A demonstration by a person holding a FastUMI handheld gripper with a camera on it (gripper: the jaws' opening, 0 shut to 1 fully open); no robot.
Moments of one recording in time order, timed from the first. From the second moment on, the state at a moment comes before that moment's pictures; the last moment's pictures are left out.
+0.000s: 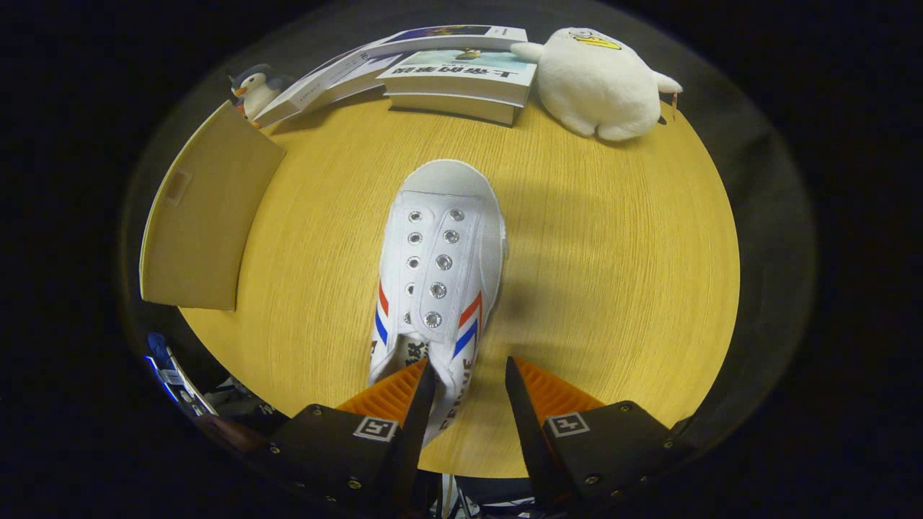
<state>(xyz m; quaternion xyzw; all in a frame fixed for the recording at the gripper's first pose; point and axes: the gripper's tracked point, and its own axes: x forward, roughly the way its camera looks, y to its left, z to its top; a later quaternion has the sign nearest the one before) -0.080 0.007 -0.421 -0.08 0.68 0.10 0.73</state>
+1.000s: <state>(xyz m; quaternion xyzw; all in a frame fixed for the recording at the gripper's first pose) -0.068 0.004 -0.422 -0.05 0.66 0.12 0.74</state>
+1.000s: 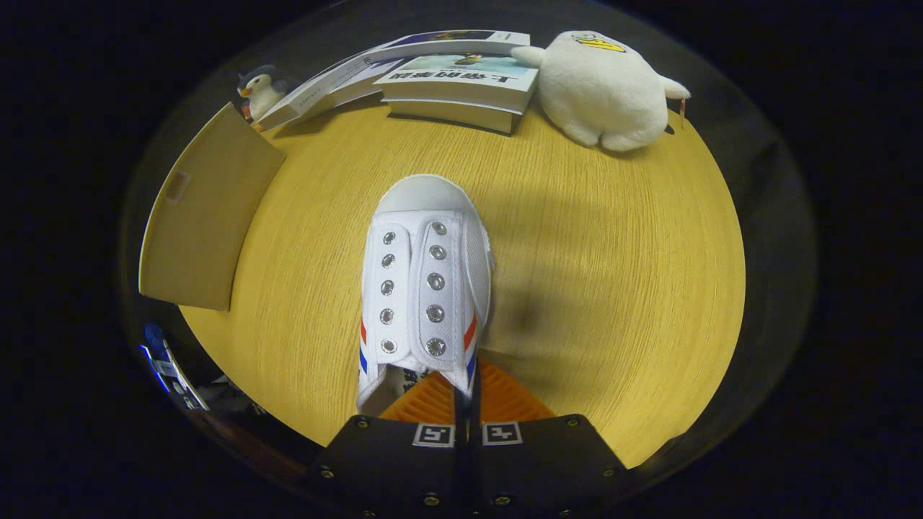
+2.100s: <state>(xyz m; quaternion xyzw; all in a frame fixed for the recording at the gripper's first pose) -0.067 0.122 -0.294 0.08 0.65 0.23 0.72</state>
